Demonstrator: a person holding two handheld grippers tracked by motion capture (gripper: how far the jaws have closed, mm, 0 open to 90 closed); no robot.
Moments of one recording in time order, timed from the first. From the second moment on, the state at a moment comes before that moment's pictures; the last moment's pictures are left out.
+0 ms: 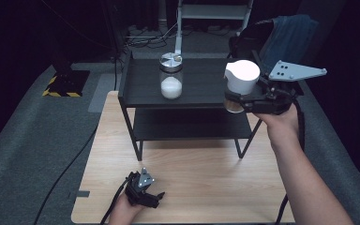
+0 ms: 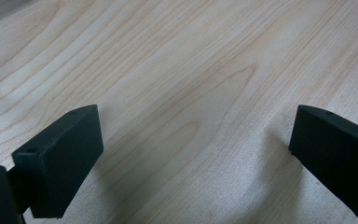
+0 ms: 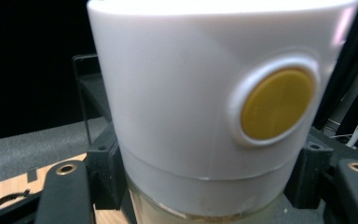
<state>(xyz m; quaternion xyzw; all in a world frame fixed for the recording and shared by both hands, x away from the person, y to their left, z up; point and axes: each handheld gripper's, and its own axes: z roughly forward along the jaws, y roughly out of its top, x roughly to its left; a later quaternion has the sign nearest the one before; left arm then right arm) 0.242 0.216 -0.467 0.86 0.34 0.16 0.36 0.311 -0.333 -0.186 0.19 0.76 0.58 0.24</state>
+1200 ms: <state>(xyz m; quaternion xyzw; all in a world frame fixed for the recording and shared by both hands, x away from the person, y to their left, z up) 0.241 0.216 -0.467 0.85 0.34 0.16 0.36 0.347 -0.332 -0.203 0.22 0.73 0.61 0.24</state>
